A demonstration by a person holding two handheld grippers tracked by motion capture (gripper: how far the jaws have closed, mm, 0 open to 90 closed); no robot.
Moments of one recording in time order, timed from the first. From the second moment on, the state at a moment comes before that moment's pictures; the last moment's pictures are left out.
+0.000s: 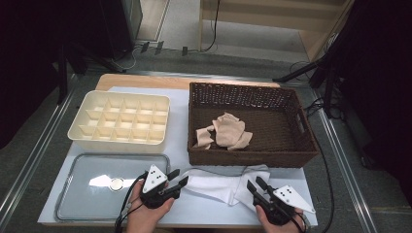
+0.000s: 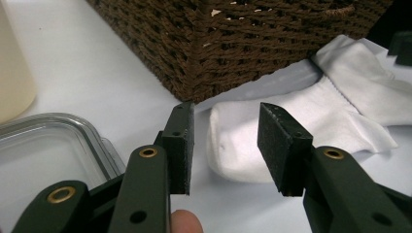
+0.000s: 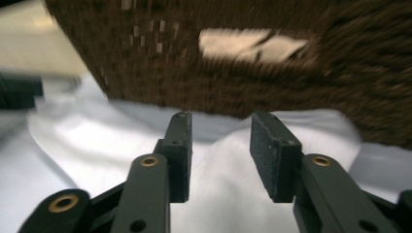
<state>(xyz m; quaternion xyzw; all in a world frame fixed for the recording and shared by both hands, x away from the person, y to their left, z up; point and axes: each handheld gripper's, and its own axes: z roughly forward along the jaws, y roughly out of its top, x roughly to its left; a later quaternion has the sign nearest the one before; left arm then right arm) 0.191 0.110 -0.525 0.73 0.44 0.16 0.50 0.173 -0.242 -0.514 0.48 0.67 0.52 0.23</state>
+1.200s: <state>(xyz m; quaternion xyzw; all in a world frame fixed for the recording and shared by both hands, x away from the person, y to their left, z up) 0.182 0.111 -0.515 0.72 0.43 0.16 0.52 0.142 -0.176 -0.496 0.45 0.70 0.52 0.17</state>
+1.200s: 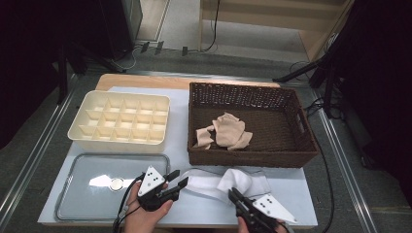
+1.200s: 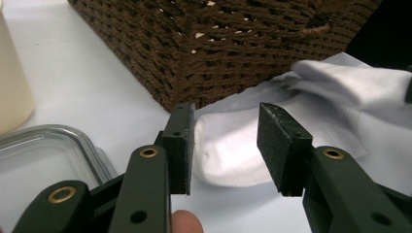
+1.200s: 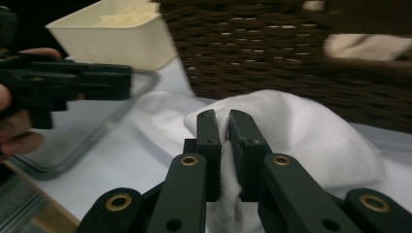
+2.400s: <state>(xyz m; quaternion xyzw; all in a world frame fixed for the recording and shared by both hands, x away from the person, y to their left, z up) 0.163 0.069 -0.529 0.76 0.38 0.10 0.52 0.189 -0.211 -0.536 0.53 0.66 0.50 0.15</state>
